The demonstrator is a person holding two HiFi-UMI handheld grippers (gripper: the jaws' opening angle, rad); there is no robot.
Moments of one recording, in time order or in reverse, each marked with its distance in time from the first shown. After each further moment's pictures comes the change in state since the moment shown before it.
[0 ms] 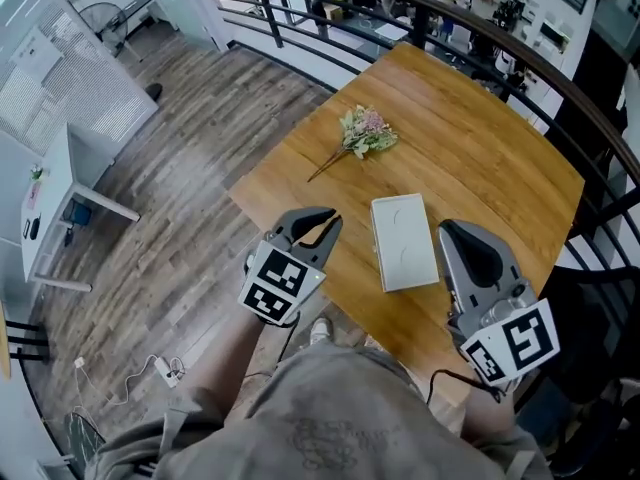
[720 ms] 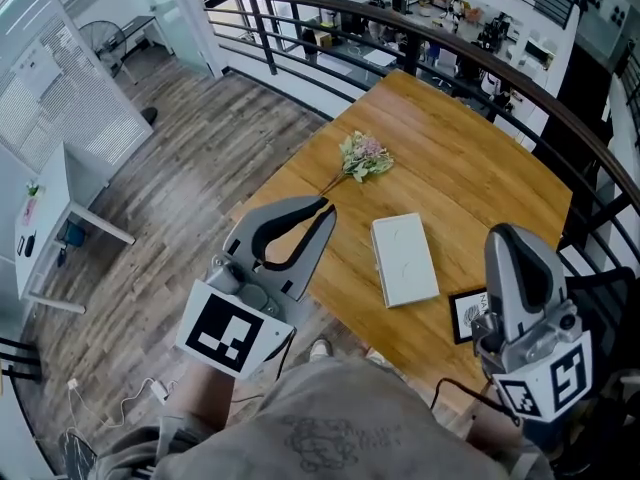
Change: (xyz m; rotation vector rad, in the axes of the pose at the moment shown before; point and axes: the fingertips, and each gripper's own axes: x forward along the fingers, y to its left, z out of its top) left arm -0.136 0.011 0.153 0.108 -0.448 0.061; right arm -0.047 0.027 0.114 -0.090 -0.281 -0.085
